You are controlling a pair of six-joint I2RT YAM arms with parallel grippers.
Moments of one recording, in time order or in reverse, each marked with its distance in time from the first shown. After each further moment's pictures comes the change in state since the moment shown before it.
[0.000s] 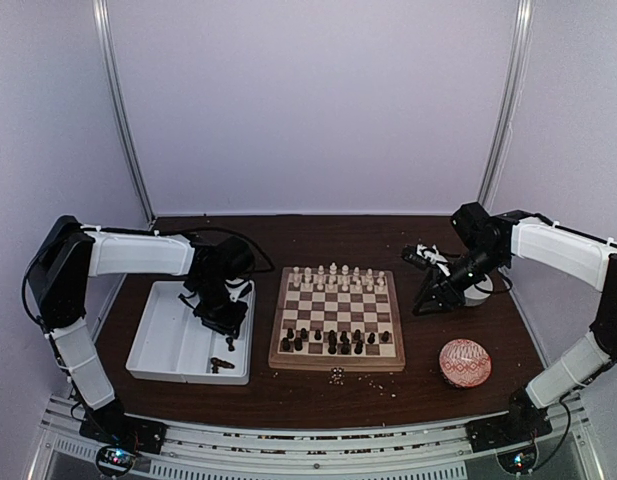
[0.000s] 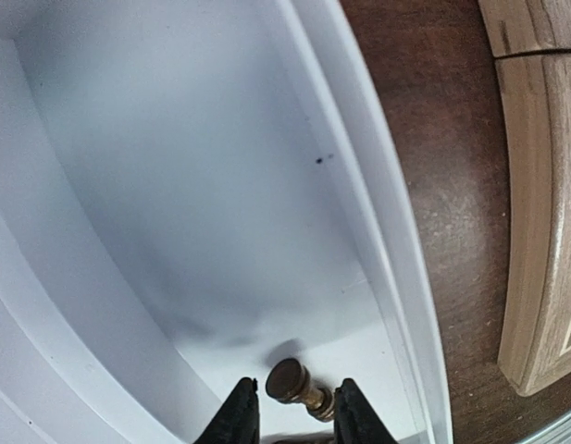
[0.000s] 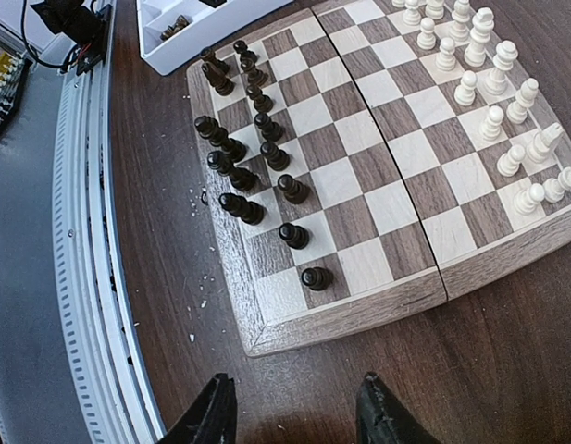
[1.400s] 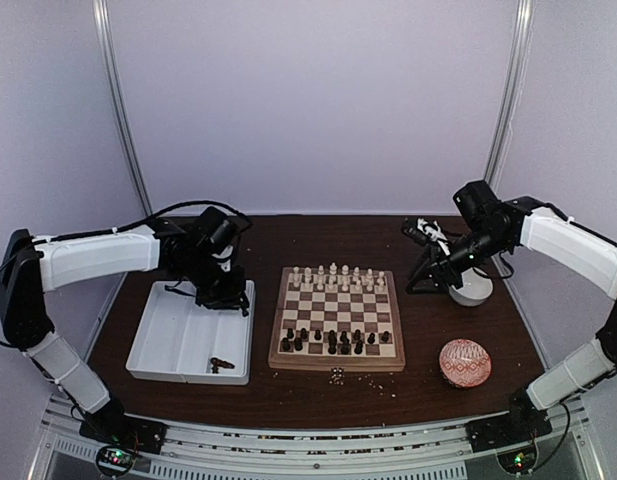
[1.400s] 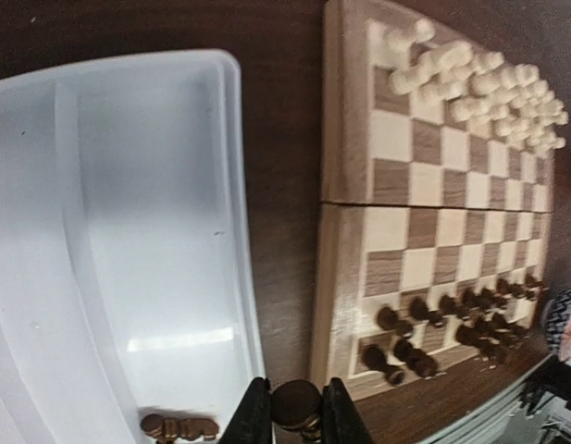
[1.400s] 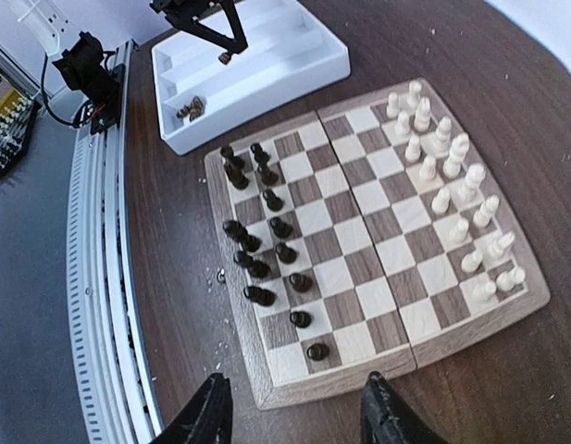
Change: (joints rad) left arm 0.002 -0.216 -0.023 0.155 0.089 -0.399; right arm 0.043 -0.054 0.097 0.031 -0.043 0.093
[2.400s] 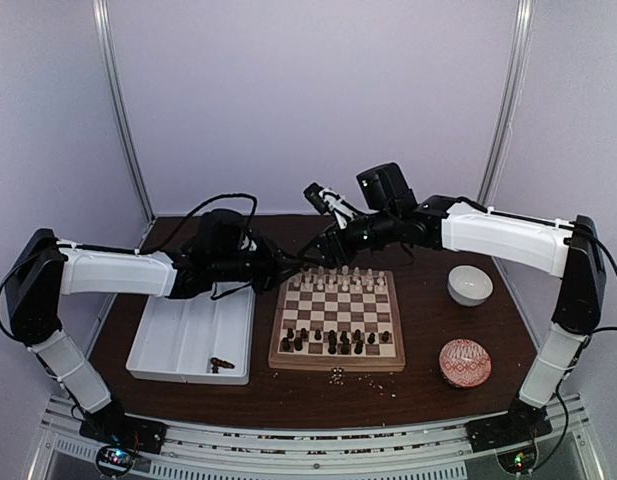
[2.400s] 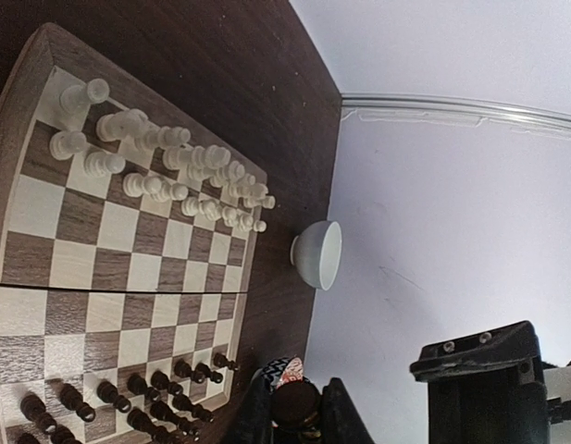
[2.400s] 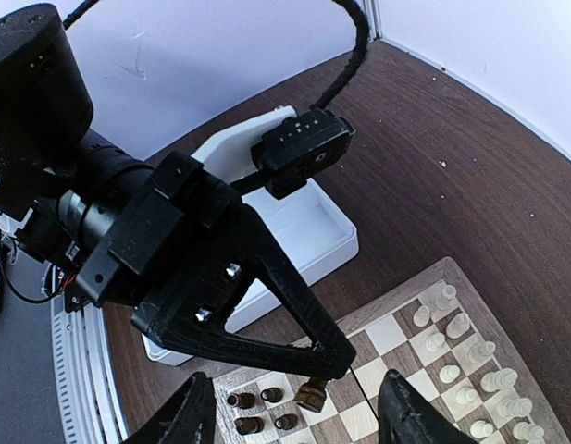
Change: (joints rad) left arm -0.071 0.054 -0.173 0.962 0.171 -0.664; right arm 0.418 0.344 0.286 0.599 0.312 0.652
